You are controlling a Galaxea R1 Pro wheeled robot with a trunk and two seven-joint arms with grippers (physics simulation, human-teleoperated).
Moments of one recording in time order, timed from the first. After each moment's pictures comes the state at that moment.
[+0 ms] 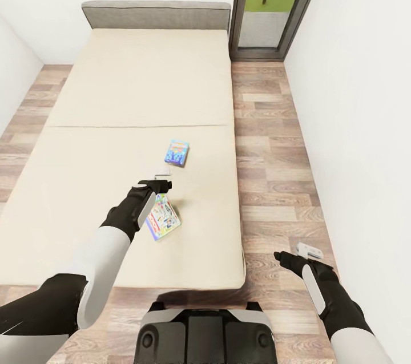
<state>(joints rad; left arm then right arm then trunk) -1.07 -0.10 -0.02 -0.60 0.01 0.37 0.14 -0.53 -0.04 -0.21 -0.92 -0.20 0.55 -0.05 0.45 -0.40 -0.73</state>
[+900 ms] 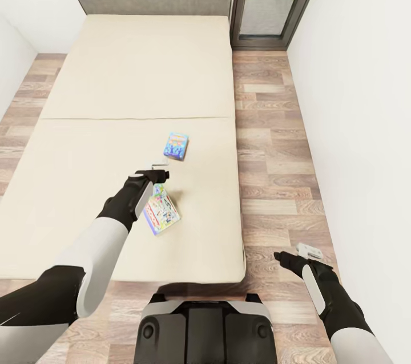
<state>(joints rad) -1.12 -0.09 -0.02 -0.62 0.01 0.39 0.14 -0.53 -0.04 -0.21 -0.92 -0.20 0.55 -0.05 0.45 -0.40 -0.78</state>
